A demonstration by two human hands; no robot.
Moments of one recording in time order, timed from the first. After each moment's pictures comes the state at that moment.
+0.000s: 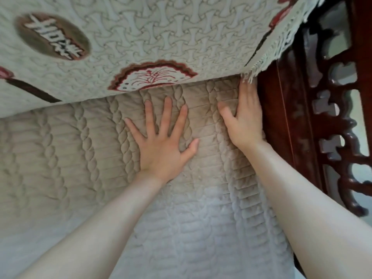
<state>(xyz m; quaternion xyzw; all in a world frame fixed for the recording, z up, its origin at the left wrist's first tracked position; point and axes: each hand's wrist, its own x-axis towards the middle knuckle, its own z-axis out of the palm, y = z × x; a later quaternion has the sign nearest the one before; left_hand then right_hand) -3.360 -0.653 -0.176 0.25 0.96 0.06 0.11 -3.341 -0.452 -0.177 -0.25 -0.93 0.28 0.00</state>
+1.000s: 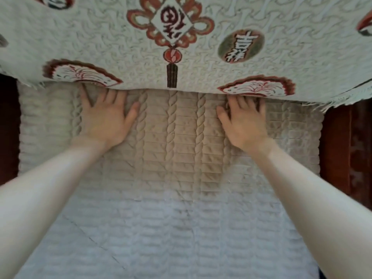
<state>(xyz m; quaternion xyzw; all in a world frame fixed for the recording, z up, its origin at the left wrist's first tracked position) -3.458 -0.886 -0.143 0.08 0.99 0.00 0.14 -3.410 -0.599 -0.129 -0.08 -0.98 0.03 -0.19</state>
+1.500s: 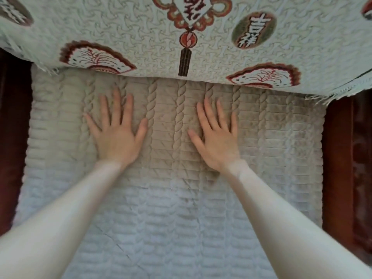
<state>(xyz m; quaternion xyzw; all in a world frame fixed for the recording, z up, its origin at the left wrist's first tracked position) -3.389 -0.891 -0.155 0.00 0.99 0.05 0.10 -3.354 -0.664 -0.145 0.01 -0.98 0.10 -0.17</state>
